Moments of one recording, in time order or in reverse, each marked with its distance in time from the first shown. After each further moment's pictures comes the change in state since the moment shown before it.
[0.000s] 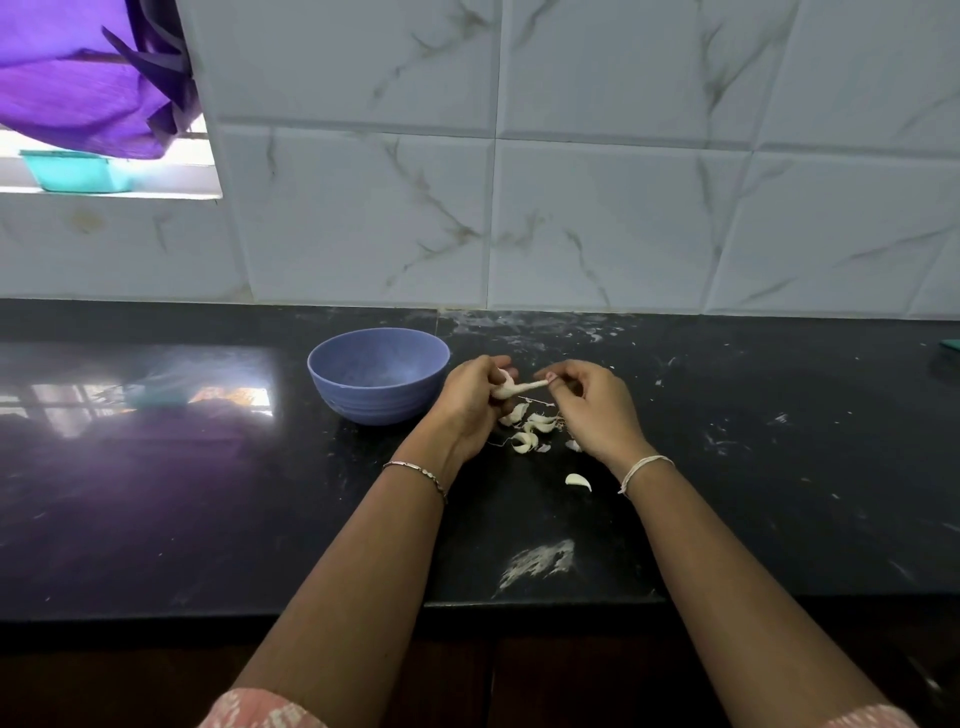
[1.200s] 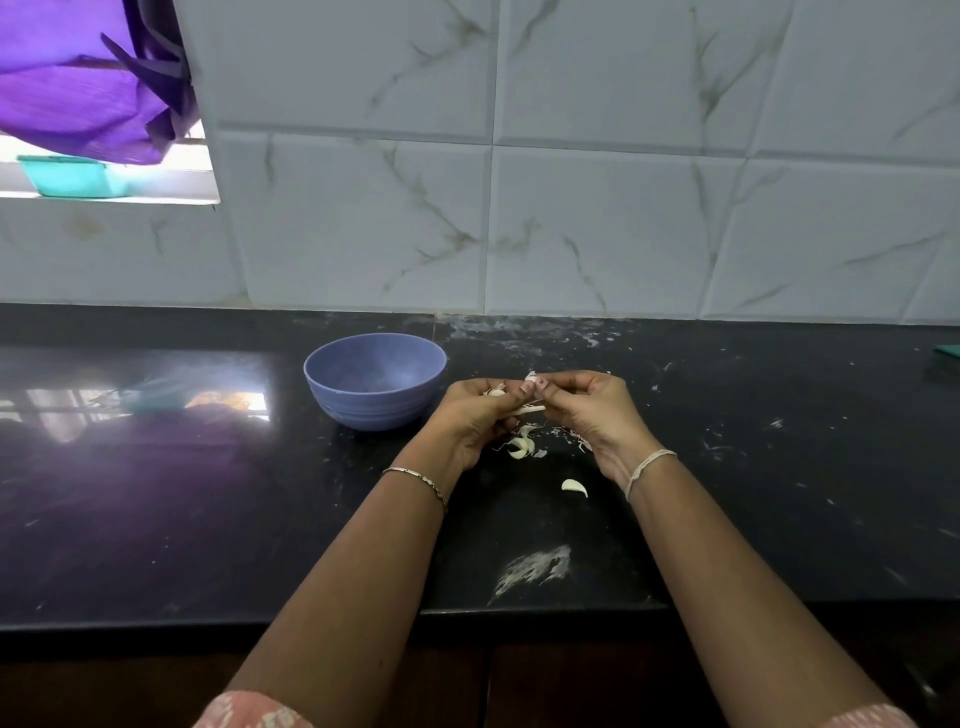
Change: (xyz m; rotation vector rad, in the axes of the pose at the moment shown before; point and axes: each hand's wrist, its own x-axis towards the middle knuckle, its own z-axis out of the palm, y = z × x) left_hand -0.006 -0.008 -0.005 0.170 -0.098 -0.029; right_hand 0.000 -0.008 -0.002 0.741 -0.081 0.312
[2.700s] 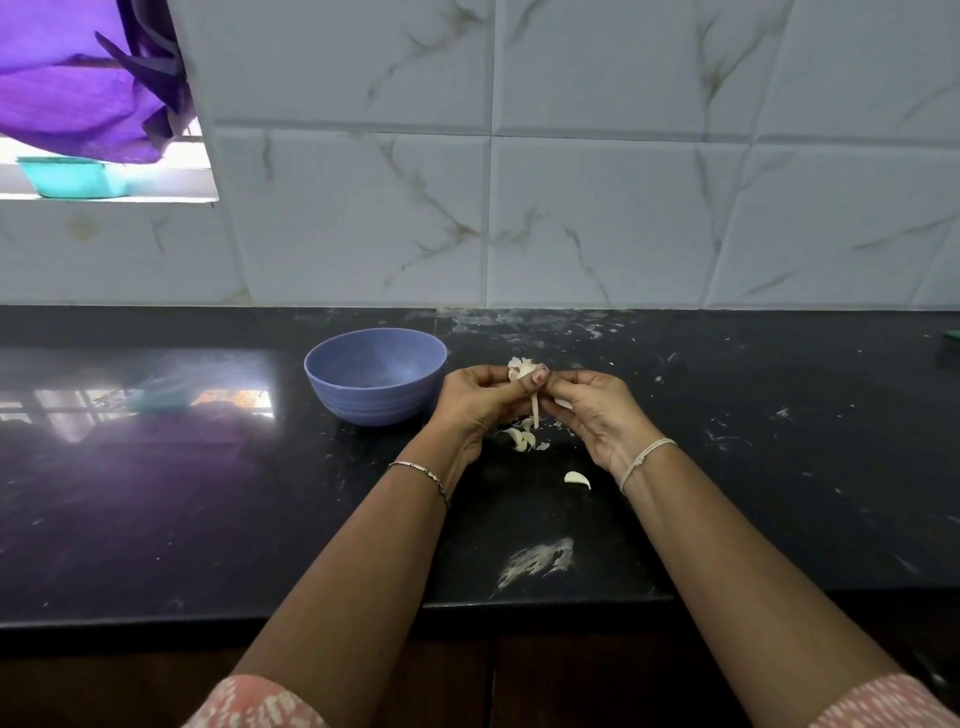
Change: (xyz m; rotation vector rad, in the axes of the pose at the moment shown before) left_hand 0.001 -0.003 0.001 -0.025 0.009 0.085; right_hand -0.001 -0.001 0.005 0.212 0.048 0.155
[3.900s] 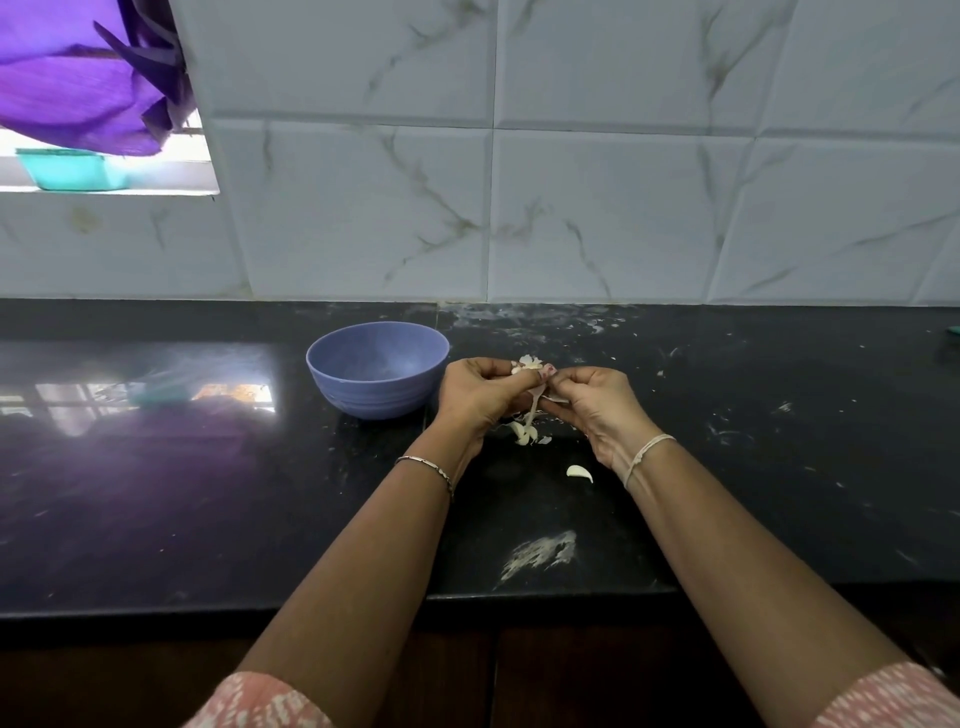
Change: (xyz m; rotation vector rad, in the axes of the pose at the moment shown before) left_hand -0.004 0.002 0.005 0.222 0.129 0.051; right_hand 0.002 0.005 -0.001 -0.088 -0.006 -0.056
